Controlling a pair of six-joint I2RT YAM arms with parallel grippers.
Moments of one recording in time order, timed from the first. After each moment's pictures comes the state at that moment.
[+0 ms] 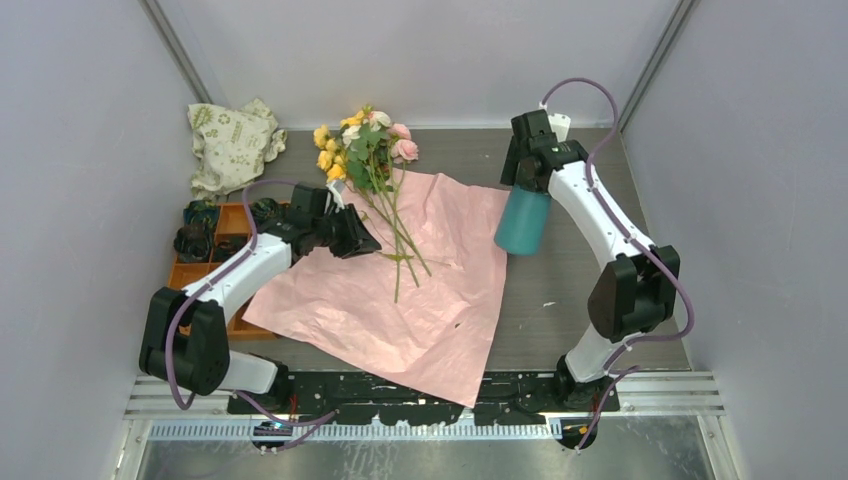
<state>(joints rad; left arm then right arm) -0.33 1.39 0.90 -0.31 0.41 -0.71 0.28 1.67 1.56 -0.84 0.43 0.47</state>
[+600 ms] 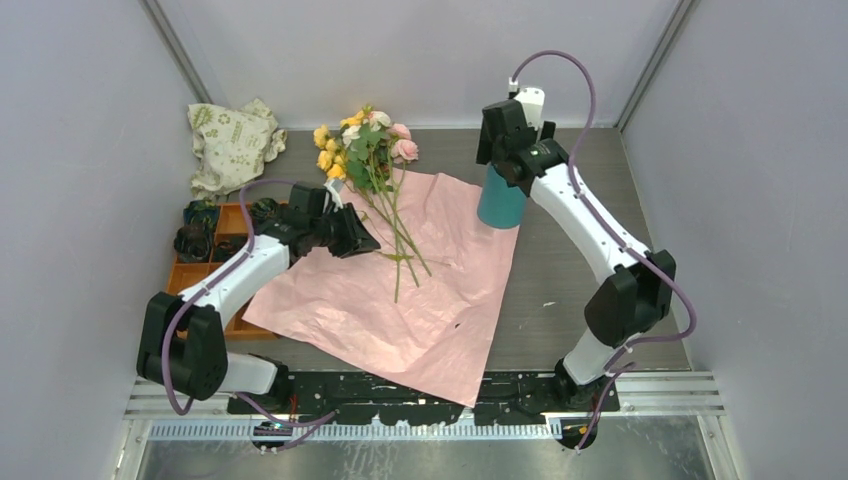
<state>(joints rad) -0.33 1.36 0.90 -0.32 0.40 -0.71 0.43 1.63 1.65 -0.71 0.58 0.40</state>
